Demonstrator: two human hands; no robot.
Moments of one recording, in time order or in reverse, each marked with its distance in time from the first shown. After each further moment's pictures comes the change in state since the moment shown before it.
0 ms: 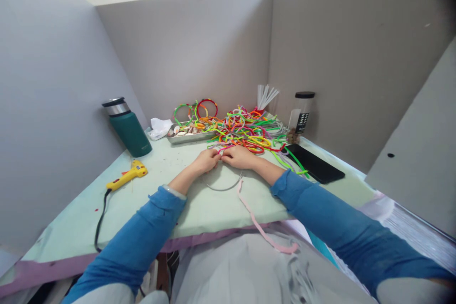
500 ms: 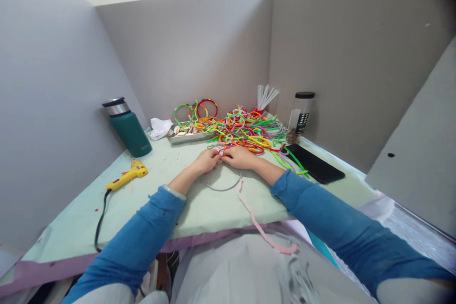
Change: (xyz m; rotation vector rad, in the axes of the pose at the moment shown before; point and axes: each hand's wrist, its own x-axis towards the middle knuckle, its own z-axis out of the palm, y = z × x) left_hand 0.000 -0.001 0.001 -0.012 -0.004 -0.010; right_hand -0.001 0.000 0.000 0.001 0.007 -0.002
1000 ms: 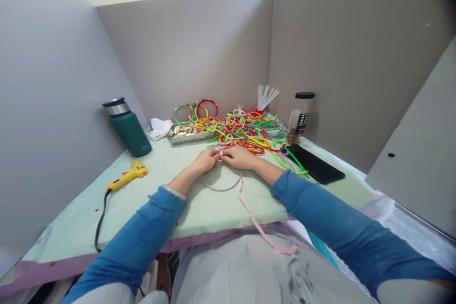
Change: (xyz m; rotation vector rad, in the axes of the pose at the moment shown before) left_hand -0.002 0.003 -0.001 -0.129 -0.005 -0.037; right_hand -0.001 0.000 0.001 0.030 0.026 -0.019
